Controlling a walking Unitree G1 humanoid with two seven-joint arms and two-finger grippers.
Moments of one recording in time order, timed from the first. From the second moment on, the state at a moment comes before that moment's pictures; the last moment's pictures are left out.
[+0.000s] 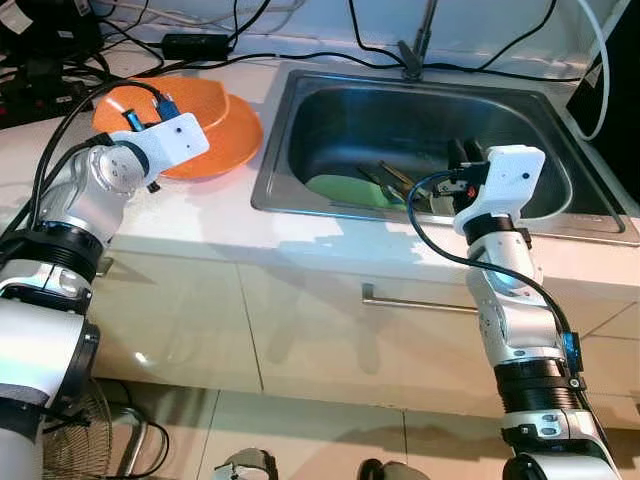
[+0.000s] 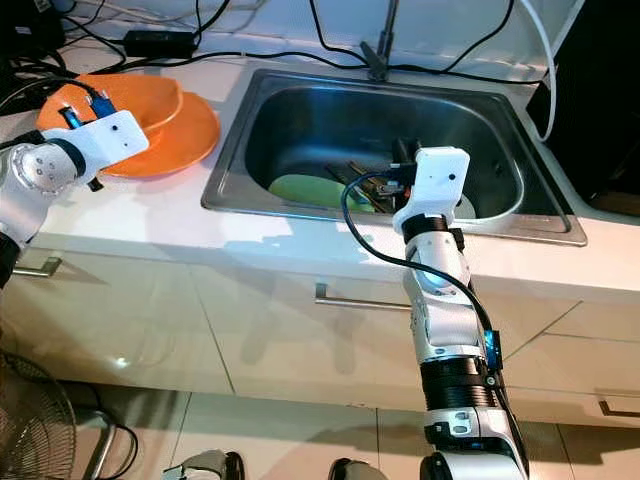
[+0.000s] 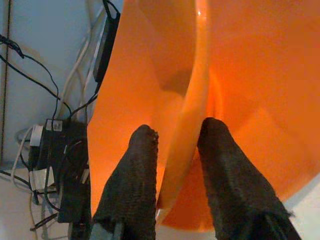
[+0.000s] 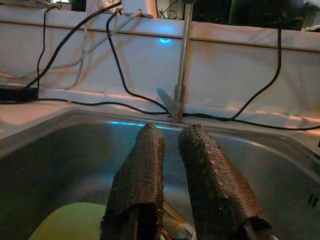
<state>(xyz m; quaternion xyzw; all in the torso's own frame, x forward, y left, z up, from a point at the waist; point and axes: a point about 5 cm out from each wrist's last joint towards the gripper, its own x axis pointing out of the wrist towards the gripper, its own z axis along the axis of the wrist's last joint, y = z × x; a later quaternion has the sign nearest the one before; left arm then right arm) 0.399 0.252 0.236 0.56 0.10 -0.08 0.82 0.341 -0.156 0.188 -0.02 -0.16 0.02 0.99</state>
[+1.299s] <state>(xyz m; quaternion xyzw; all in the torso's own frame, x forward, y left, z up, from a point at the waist) 0.402 0.204 0.273 0.63 -0.09 -0.04 0.77 0.344 -0.143 0.195 0.00 -0.17 0.03 0.99</state>
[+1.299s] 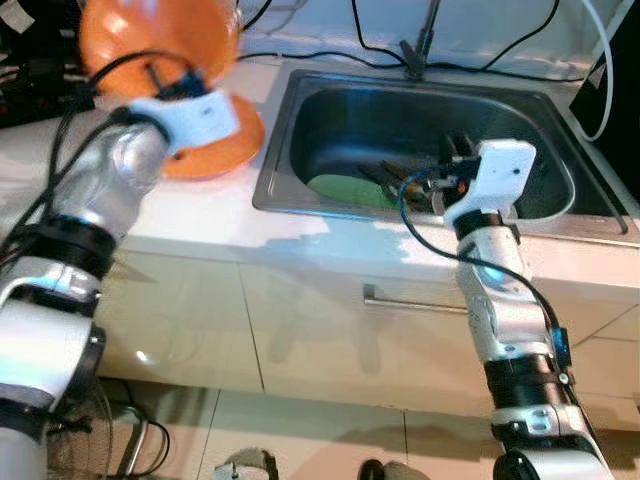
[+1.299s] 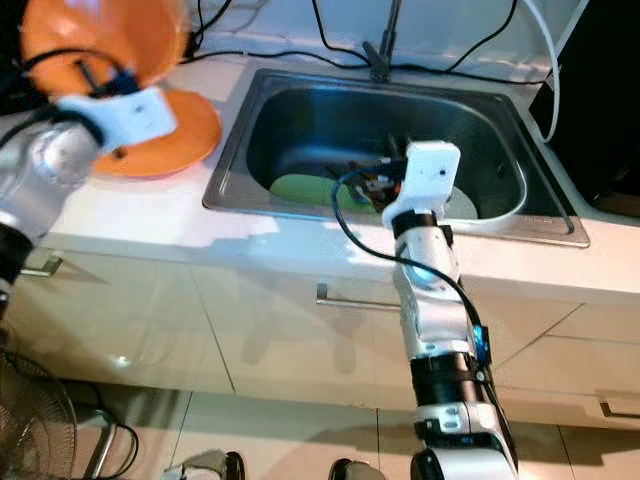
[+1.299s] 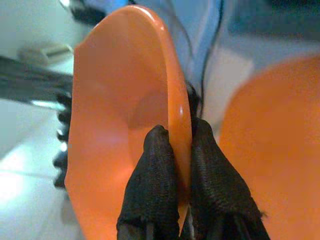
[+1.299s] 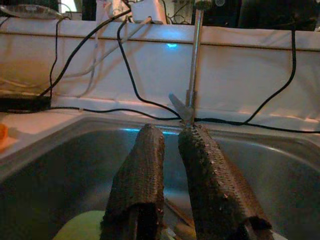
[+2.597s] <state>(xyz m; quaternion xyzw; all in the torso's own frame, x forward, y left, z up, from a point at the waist) 0.367 0.093 0.226 0.60 -0.20 -0.22 0.75 0.364 -0.100 0.247 0.20 -0.11 0.15 0.96</state>
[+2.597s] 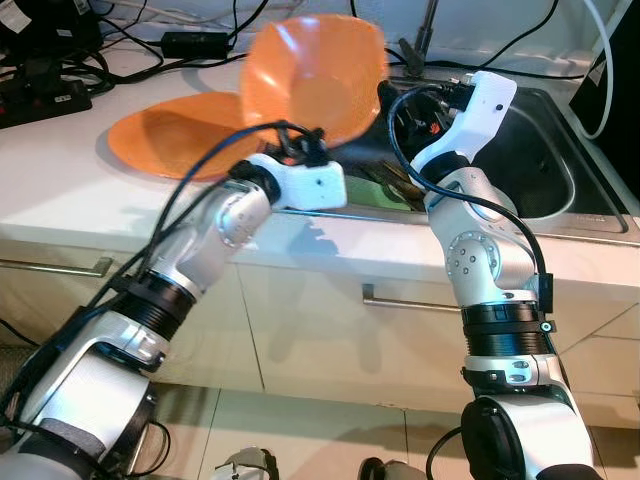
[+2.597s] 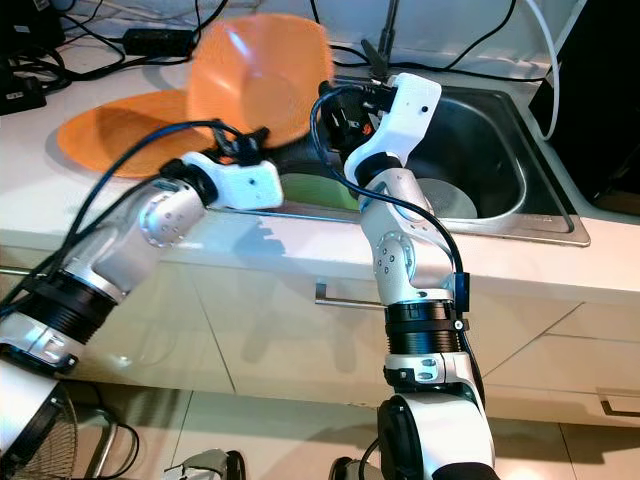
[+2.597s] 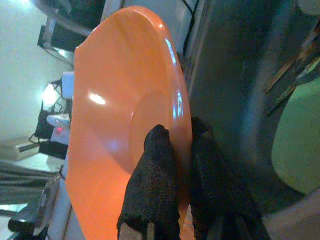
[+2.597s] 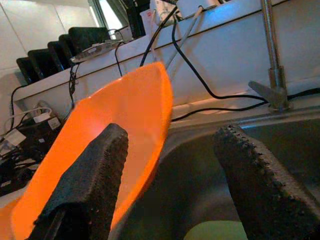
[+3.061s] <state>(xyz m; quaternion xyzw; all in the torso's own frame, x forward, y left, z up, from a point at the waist) 0.358 0.086 0.224 0.60 -0.22 -0.24 0.73 0.364 -0.097 0.246 0.20 -0.11 0.15 0.96</state>
